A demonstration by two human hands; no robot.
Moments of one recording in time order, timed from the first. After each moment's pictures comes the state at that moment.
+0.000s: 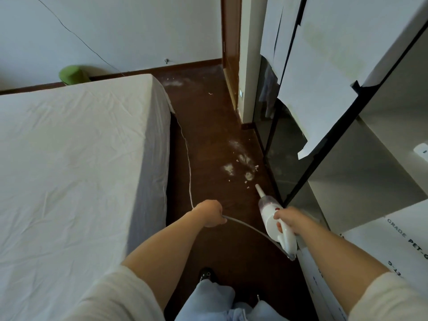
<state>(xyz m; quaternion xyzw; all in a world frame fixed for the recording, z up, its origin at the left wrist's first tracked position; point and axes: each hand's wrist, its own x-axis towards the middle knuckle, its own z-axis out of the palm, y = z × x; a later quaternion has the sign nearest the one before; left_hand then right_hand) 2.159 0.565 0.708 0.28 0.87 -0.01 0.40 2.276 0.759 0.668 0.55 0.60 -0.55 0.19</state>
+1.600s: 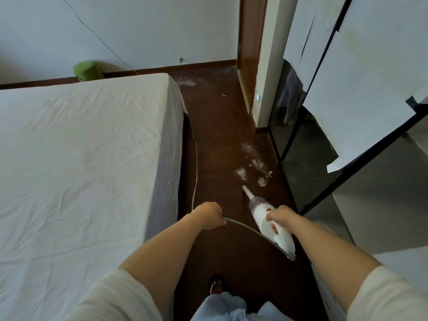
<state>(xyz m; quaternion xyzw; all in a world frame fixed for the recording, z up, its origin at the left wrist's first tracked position) 2.097 0.510 0.711 0.25 0.87 0.03 0.42 2.190 0.707 0.665 0.49 0.68 -0.48 0.26</state>
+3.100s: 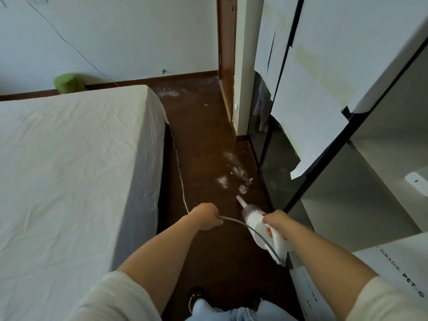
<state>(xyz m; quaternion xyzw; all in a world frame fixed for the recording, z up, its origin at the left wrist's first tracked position) 2.122 0.606 0.713 0.25 0.88 0.05 0.40 2.231 0.790 0.674 0.50 0.66 -0.52 0.22</state>
